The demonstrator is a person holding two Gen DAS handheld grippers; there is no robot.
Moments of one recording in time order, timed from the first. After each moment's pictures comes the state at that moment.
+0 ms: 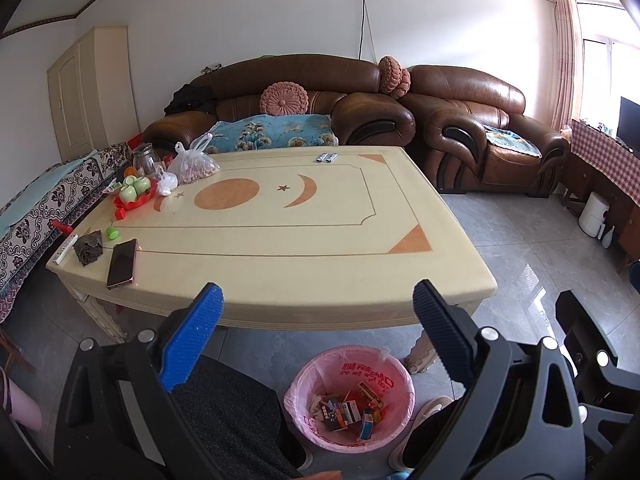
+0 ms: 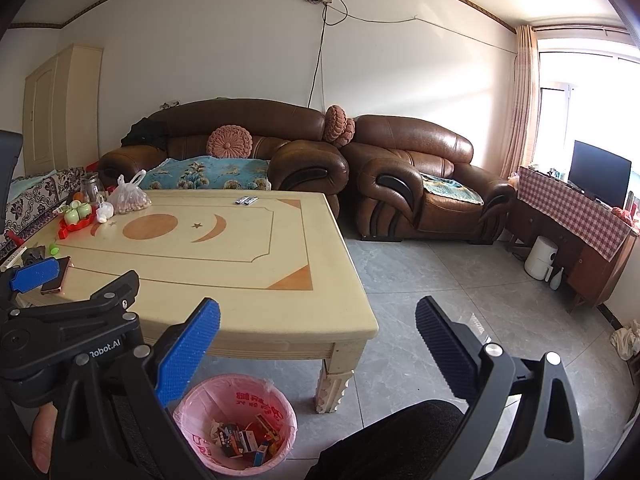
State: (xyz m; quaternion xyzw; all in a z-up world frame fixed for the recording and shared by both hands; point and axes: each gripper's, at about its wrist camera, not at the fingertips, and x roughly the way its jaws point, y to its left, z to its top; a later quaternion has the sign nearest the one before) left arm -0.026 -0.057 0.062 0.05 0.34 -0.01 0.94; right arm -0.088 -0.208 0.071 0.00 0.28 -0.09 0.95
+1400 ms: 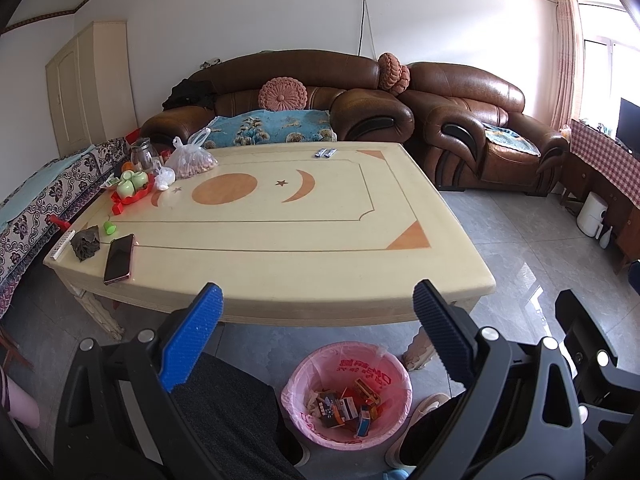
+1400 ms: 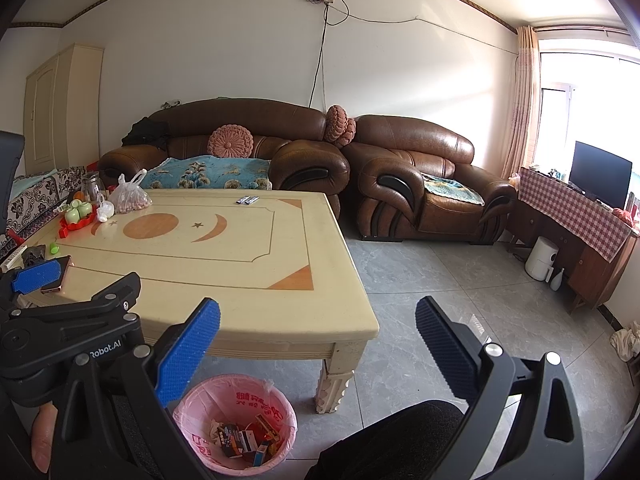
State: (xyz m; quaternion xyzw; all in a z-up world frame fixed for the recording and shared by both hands) left arm -0.028 -0.060 0.055 0.04 0.35 -0.01 0.94; right arm -0.088 -0.207 0.071 0.00 0.28 -0.09 0.95
